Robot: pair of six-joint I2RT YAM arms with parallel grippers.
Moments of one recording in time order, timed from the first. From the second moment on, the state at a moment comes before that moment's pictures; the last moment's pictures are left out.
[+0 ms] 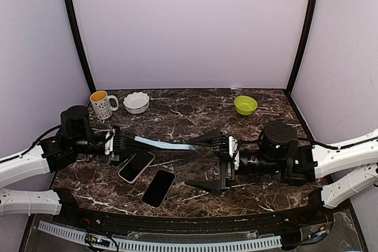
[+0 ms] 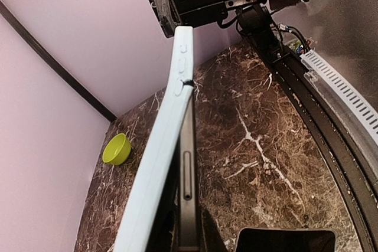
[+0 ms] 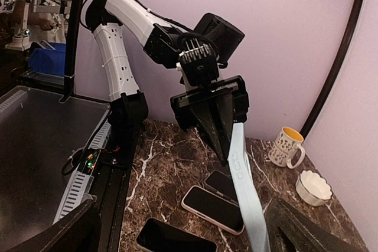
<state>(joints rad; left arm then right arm) -0.69 0.84 0.55 0.02 0.71 0.78 1.31 1.20 0.69 0.49 -0.23 -0.31</state>
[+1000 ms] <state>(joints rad) -0.78 0.99 0.68 -0.13 0.57 1.28 1.24 1.58 1.45 -0.47 -0.13 0.26</state>
